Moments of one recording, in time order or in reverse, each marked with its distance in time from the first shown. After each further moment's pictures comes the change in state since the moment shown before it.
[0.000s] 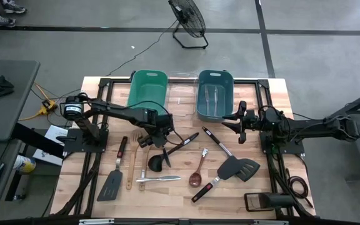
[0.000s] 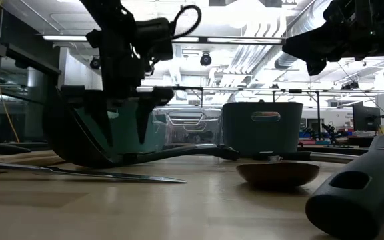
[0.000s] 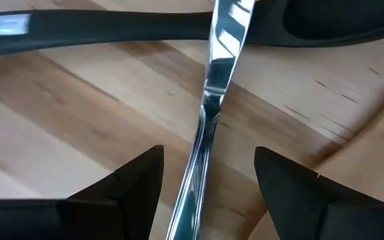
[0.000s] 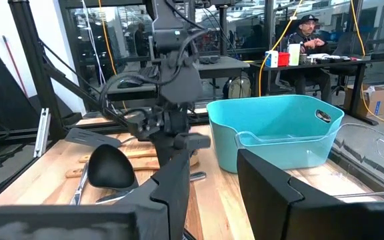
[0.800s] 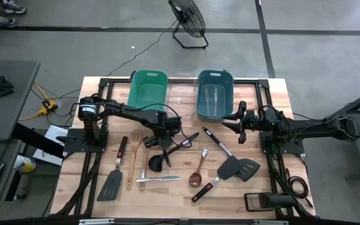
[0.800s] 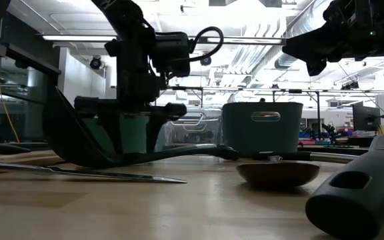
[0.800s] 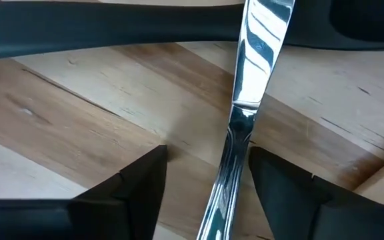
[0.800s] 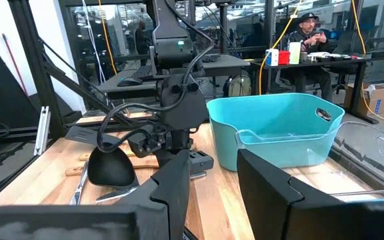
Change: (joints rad) left arm -0.008 0.176 0.132 -0.078 -0.012 0.020; right arm 0.000 0.000 0.000 -0.005 0.000 0.000
